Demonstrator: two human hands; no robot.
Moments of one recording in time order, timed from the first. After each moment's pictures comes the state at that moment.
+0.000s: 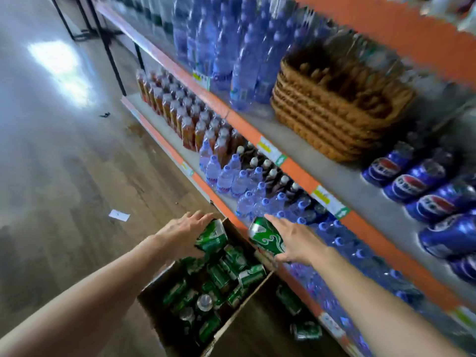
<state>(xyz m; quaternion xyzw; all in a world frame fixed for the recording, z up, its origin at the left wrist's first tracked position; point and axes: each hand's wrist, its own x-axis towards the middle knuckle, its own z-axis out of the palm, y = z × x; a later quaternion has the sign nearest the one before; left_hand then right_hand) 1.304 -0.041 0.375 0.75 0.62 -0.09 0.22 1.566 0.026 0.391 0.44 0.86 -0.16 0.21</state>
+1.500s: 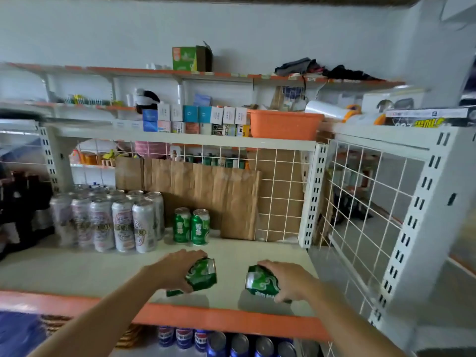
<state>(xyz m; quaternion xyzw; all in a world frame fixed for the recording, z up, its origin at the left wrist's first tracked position) 1.701 0.081 0.812 0.93 0.36 -0.02 0.05 1.963 -0.034 0.786 0.73 0.68 -0.06 0.03</state>
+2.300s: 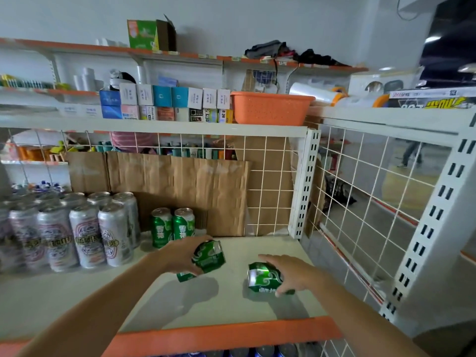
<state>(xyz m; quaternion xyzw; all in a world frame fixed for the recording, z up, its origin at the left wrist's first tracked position) 1.745 0.165 0.801 0.95 0.29 0.03 0.15 1.982 0.003 0.771 0.76 0.64 -0.14 -0.01</state>
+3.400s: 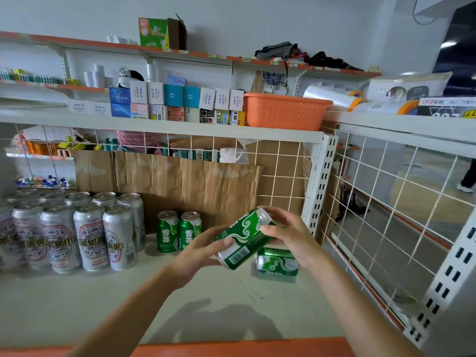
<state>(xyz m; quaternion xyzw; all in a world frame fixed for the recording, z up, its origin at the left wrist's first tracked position) 1.749 0.134 0.816 0.68 0.19 0.25 0.66 1.947 0.034 0.845 0.53 0.51 -0.33 -0.59</state>
